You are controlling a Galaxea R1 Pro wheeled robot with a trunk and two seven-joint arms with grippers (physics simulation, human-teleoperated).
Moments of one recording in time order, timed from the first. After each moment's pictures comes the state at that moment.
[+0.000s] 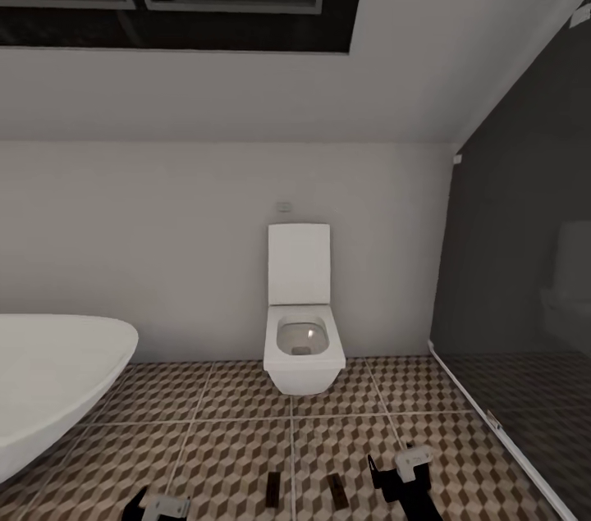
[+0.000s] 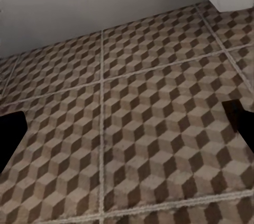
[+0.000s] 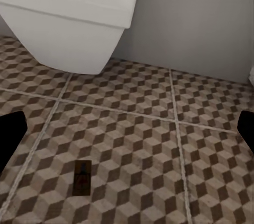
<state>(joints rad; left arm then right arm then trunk) -0.41 0.06 -0.77 0.04 0.52 -0.64 0.15 -0.48 -0.01 0.48 -0.02 -0.23 -0.66 -0.08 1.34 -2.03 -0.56</state>
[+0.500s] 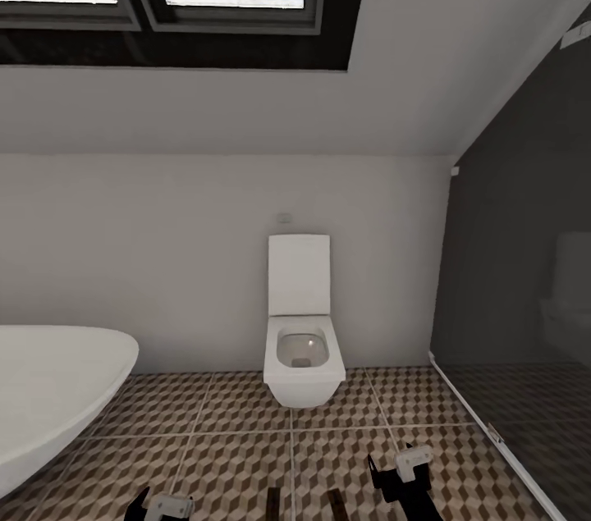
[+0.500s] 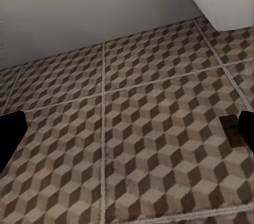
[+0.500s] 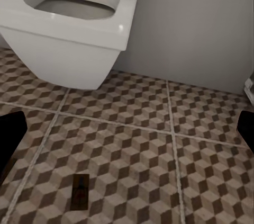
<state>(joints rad) -0.41 0.05 -0.77 0.04 0.52 -0.64 0.15 -0.48 -0.01 0.48 -0.02 -0.23 -0.66 -0.08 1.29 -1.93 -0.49</state>
